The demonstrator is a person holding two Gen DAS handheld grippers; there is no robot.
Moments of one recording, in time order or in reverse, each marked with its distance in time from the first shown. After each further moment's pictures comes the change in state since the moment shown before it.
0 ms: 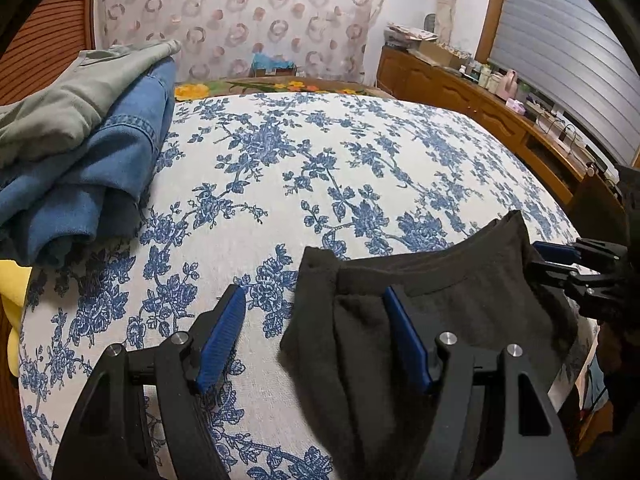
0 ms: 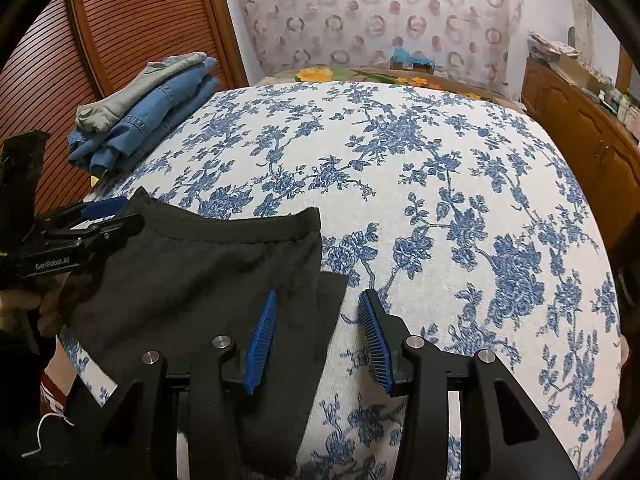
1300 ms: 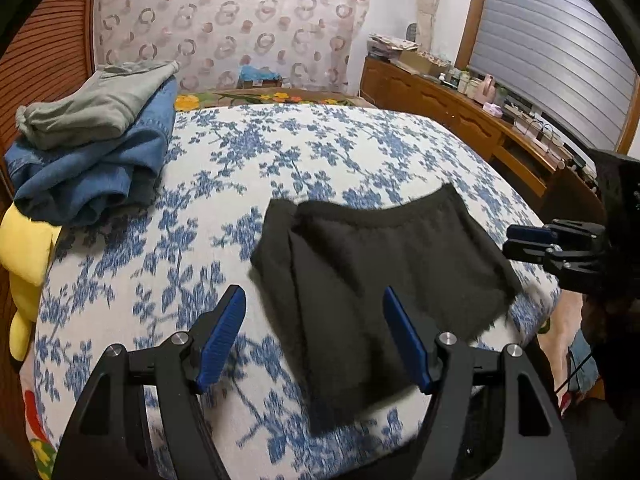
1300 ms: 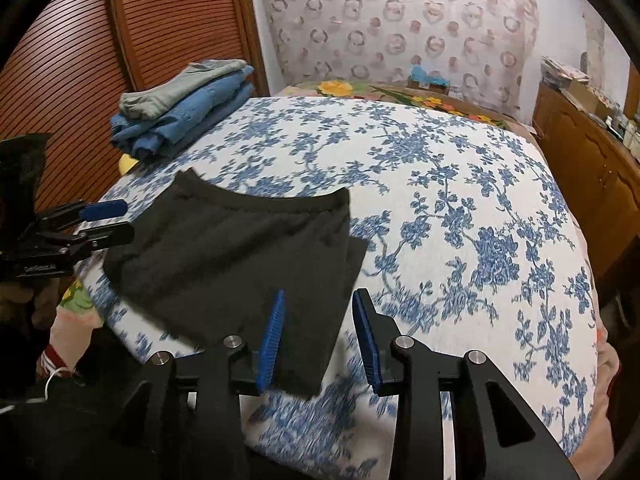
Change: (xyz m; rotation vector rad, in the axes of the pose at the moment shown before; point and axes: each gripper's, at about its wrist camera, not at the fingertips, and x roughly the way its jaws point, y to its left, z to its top) left arm -0.062 -0.021 -0.034 0.017 -0.043 -0.046; right arm -0.058 0.013 -0.028 -0.068 -0.043 0.015
